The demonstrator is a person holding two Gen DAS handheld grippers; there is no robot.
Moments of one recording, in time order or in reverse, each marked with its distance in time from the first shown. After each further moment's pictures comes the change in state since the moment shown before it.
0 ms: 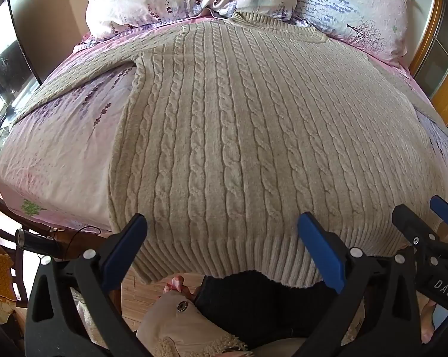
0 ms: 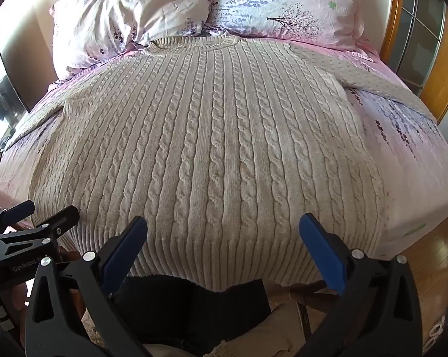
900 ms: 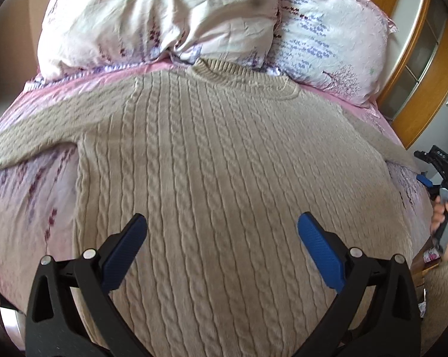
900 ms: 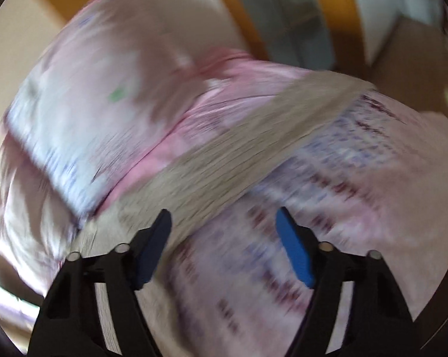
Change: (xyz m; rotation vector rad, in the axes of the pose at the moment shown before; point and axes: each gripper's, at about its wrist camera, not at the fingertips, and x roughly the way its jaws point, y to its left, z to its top) left arm 0.022 0.002 0.106 0.040 -0.129 -0.246; right arm 0.052 -0.307 0.118 0.806 -0.222 -0.007
